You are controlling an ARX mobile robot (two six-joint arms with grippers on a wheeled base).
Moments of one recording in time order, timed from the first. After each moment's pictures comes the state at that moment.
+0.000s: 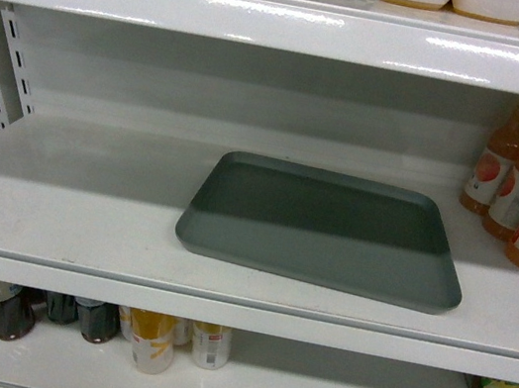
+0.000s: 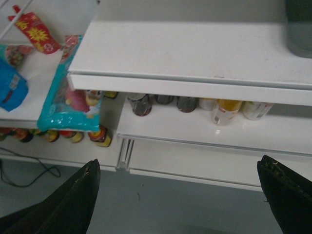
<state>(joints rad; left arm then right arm) -0.12 0.92 0.21 0.12 -0.28 -0.08 -0.03 0.81 0.15 0.16 -0.19 -0.08</state>
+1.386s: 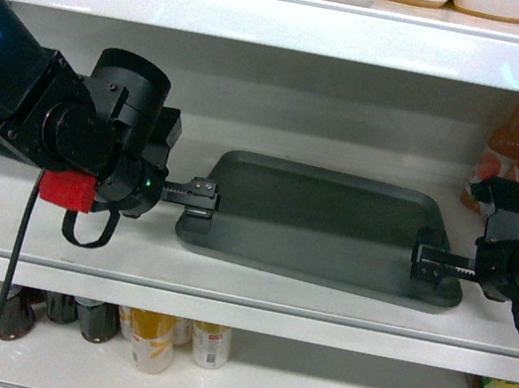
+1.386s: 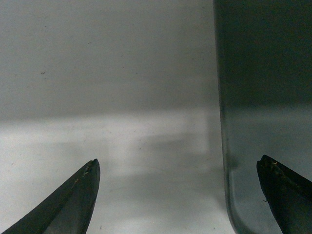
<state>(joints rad) -0.22 2.36 1.42 0.16 -0.10 -0.13 0.06 2.35 1.29 0.29 0.03 0.14</state>
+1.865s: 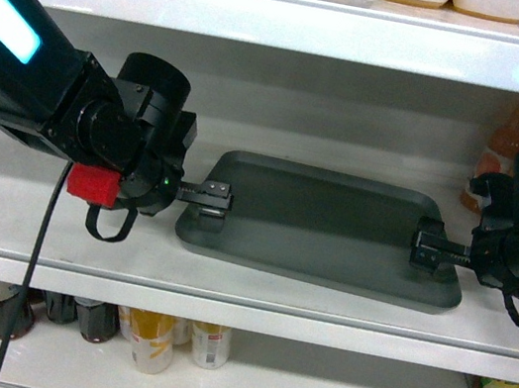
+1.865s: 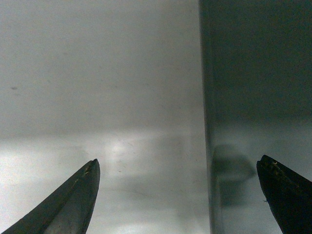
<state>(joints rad) -0.24 2.43 1.53 0.08 -0.11 -0.12 0.04 2.43 1.46 0.17 0.03 0.19</state>
